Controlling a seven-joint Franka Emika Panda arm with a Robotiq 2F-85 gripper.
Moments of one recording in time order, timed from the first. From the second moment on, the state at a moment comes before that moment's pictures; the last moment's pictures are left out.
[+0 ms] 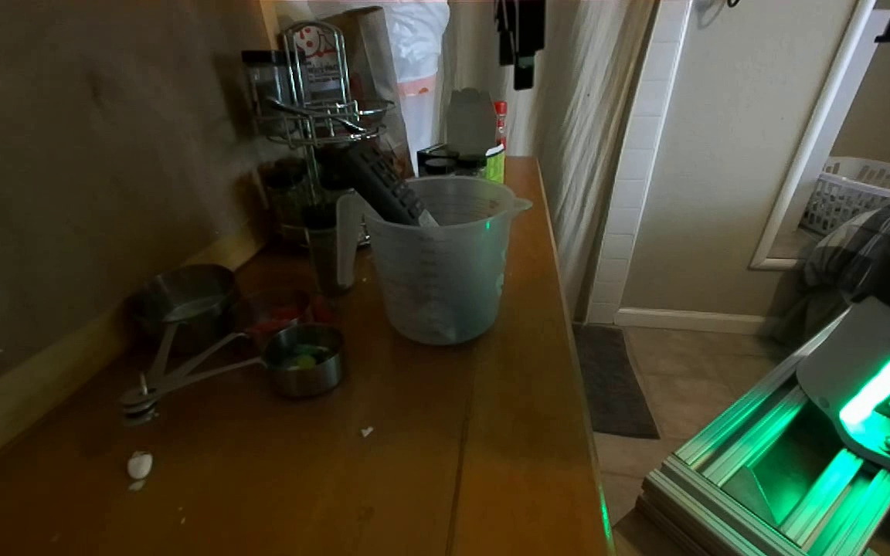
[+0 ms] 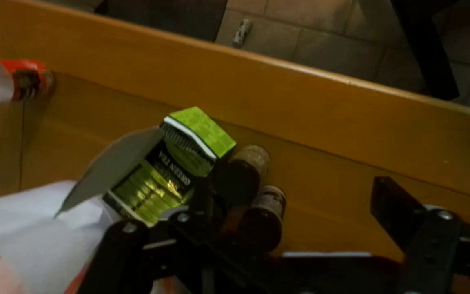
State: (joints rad) arm 0.29 -0.39 0.08 -2.53 -0.32 2.22 -0.52
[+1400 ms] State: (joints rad) arm 0.57 -0.41 0.08 -2.51 0.14 2.39 -1.36
